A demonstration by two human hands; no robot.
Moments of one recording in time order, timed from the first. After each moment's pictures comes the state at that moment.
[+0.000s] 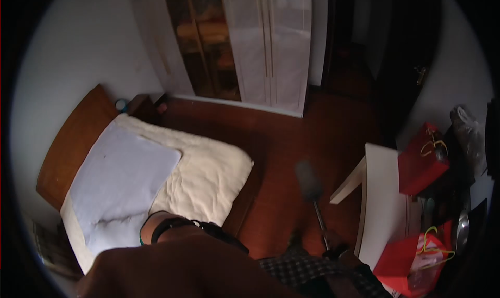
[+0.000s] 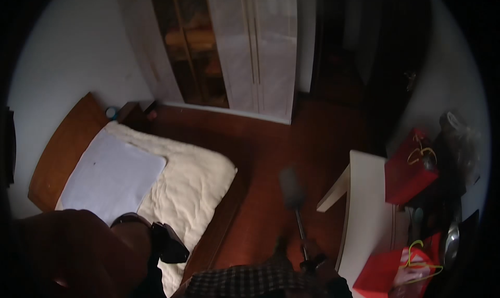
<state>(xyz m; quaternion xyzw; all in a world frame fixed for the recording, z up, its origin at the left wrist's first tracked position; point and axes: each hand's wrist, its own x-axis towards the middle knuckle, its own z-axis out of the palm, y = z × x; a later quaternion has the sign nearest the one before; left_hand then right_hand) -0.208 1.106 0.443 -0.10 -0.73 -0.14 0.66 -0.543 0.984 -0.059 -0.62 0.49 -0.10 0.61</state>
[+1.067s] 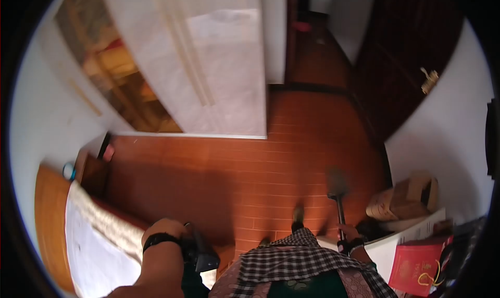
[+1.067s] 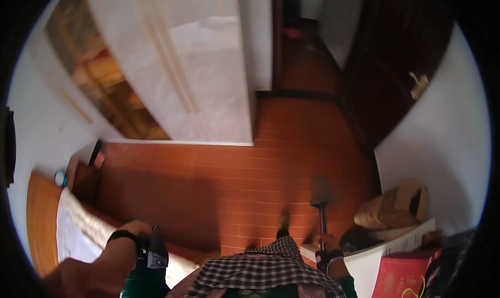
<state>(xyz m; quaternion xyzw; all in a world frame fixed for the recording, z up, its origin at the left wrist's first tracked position) -0.155 0.423 0.446 -0.14 -0.74 -0.19 0.63 -0.611 0.428 -0.052 -0.24 0.72 -0.25 0.59</state>
